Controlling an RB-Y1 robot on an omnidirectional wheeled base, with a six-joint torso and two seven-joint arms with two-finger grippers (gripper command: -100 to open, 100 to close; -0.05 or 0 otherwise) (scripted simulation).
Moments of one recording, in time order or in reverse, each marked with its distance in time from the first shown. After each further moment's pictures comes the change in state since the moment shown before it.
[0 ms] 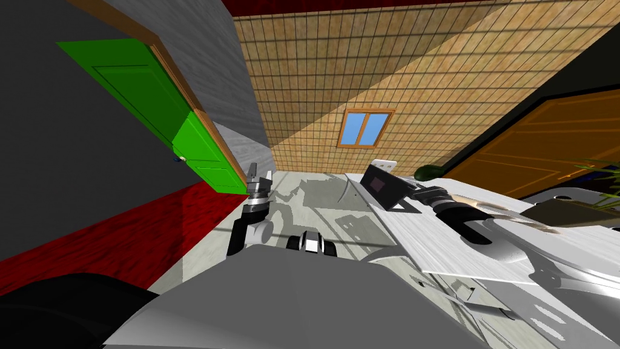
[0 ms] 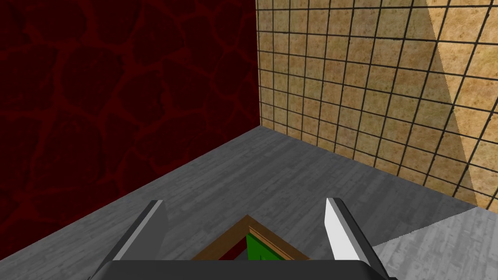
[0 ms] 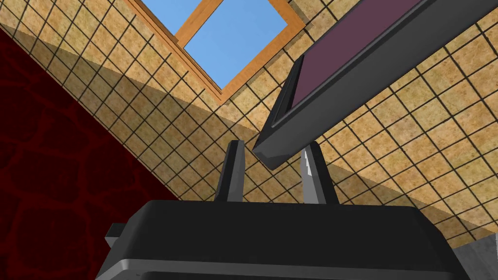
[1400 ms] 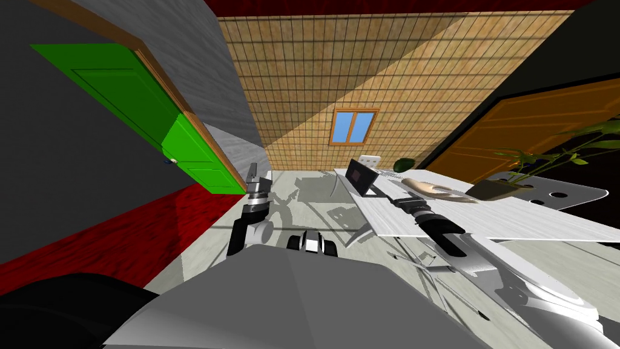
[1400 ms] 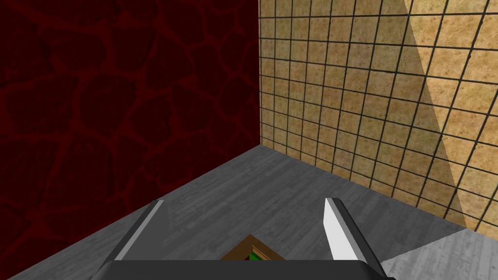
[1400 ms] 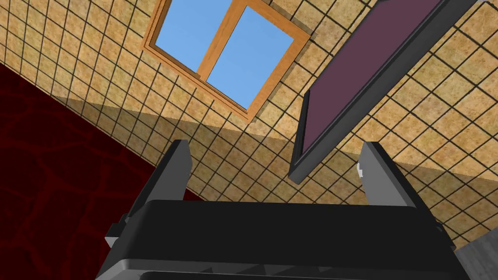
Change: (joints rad) left arm 0.000 0.000 0.000 0.000 0.000 0.000 0.000; right arm 0.087 0.210 0.002 -0.154 -0.032 -0.001 -0.008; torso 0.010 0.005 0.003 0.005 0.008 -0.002
